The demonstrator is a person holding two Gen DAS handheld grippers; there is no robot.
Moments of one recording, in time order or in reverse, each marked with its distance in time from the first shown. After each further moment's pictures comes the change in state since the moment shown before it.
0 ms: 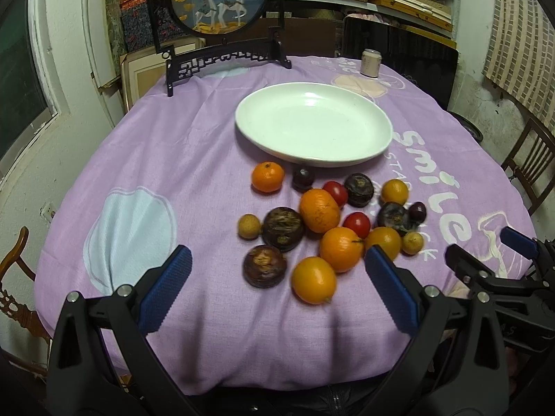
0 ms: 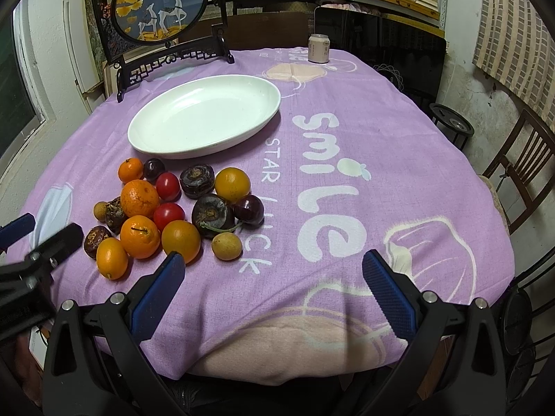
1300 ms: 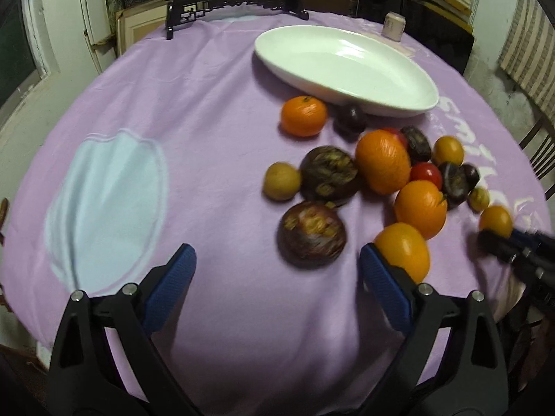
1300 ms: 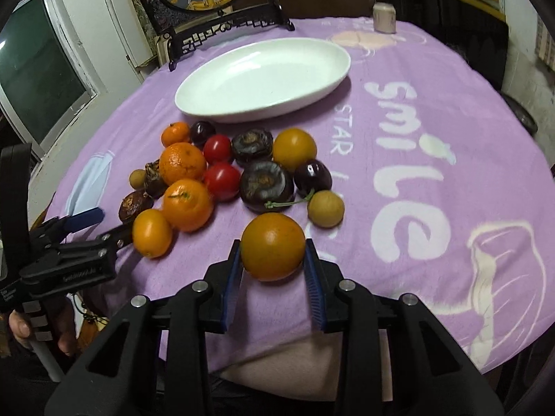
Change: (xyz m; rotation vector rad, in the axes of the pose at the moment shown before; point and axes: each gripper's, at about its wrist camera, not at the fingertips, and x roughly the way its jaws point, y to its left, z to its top) left arm 0.073 0.031 -0.017 -0.062 0.158 -0.073; right arm 0.038 0.010 -0.009 -0.068 0.128 0.281
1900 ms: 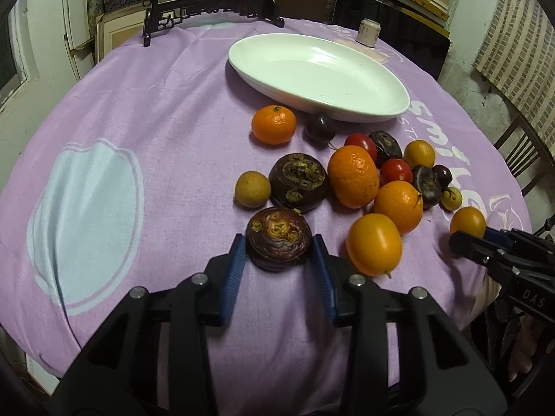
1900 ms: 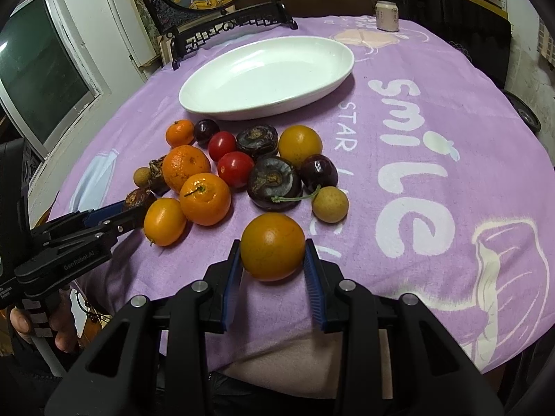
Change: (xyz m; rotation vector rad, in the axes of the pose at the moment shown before) left arm -0.005 -0.003 -0.003 0.029 -0.018 -0.100; right arm 0.001 0.002 -0.001 -0.003 0.005 0.010
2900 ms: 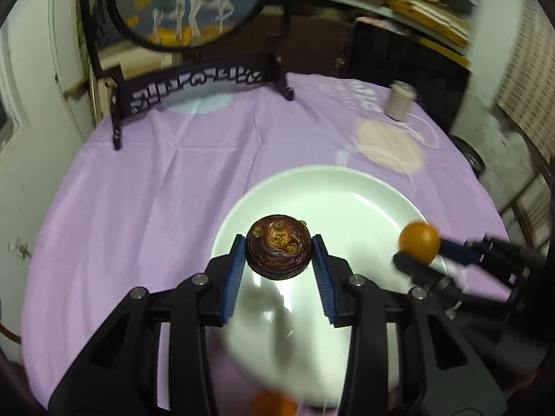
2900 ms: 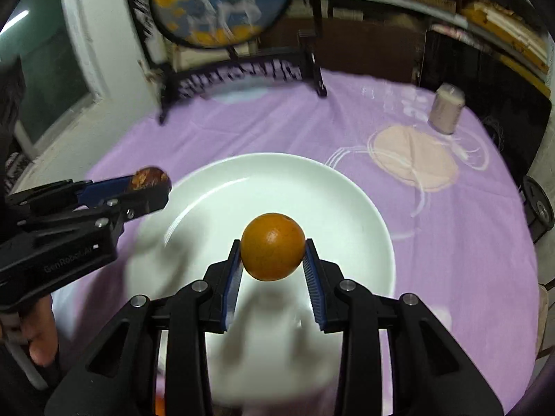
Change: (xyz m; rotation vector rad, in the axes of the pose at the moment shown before) left arm 0.078 -0.007 0.249 -0.018 -0.068 0.052; right arm 0.100 -0.002 0.245 -0.179 -0.038 -0.014
